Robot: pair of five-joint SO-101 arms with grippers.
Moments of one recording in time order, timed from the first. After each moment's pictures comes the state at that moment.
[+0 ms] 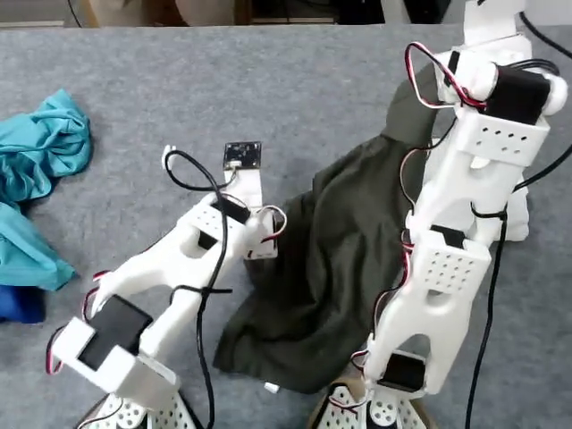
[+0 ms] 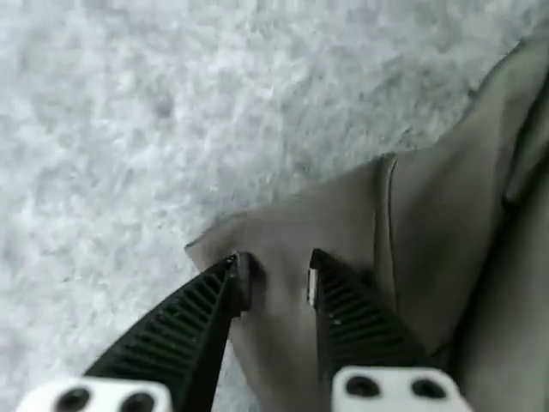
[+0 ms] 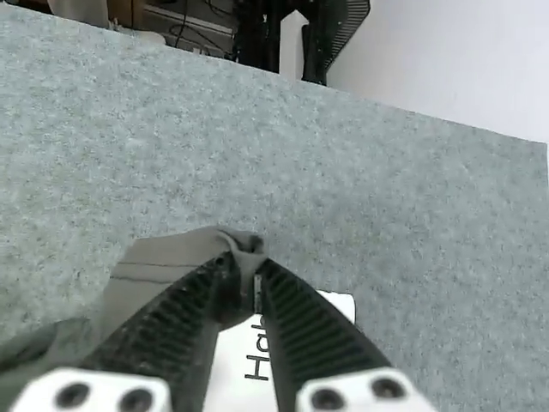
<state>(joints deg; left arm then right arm) 26.6 1.7 35.5 42.4 20.2 11.3 41.1 -93.0 101.2 16.0</state>
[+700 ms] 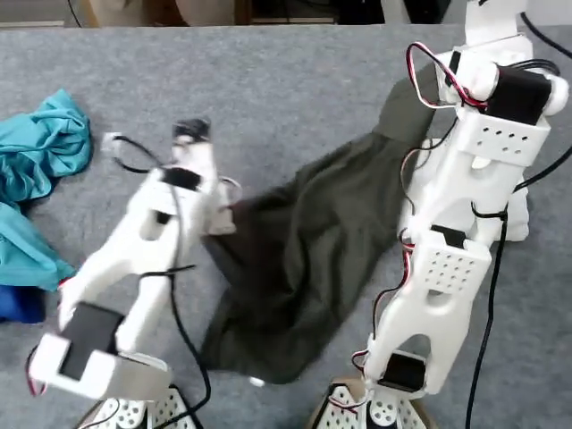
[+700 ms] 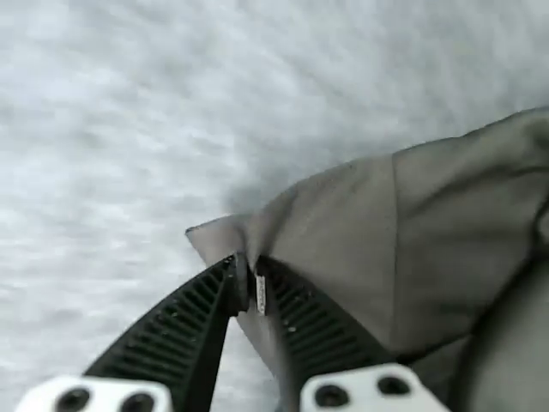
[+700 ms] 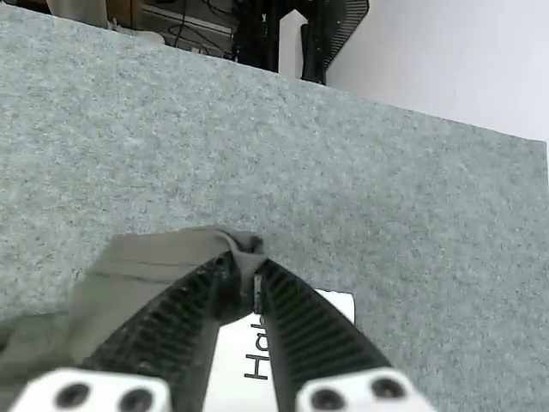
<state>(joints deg) 9.6 -5.5 29.9 56.9 13.1 11.3 41.1 -93.0 101.3 16.0</state>
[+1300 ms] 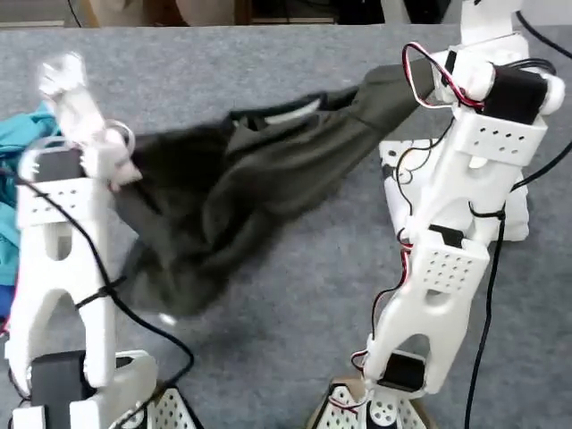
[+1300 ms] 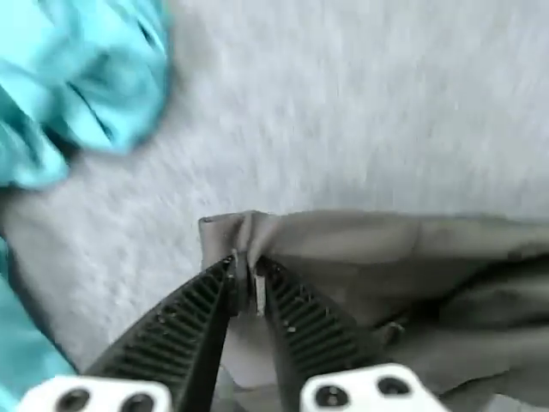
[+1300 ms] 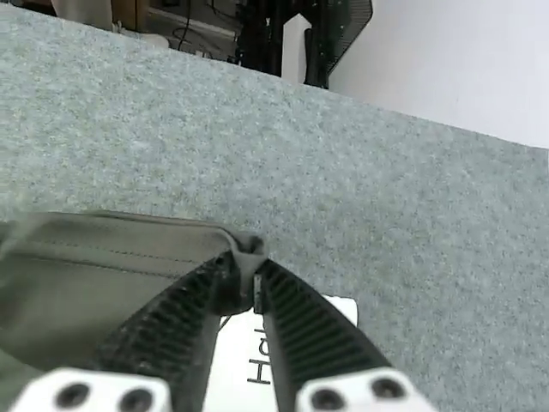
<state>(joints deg) -11.9 -19.0 12.6 64.5 1.8 10.6 41.1 -93.5 101.3 16.0</state>
